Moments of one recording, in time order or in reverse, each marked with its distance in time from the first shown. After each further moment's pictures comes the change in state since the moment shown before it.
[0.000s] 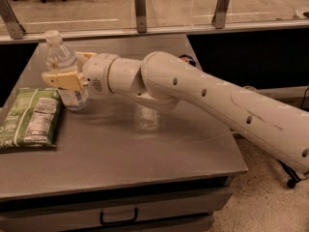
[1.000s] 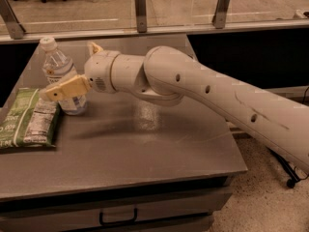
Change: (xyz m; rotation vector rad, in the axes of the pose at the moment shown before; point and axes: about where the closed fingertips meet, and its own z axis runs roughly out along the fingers) arm -0.005 0.005 -0.006 -0.029 0.029 -0.096
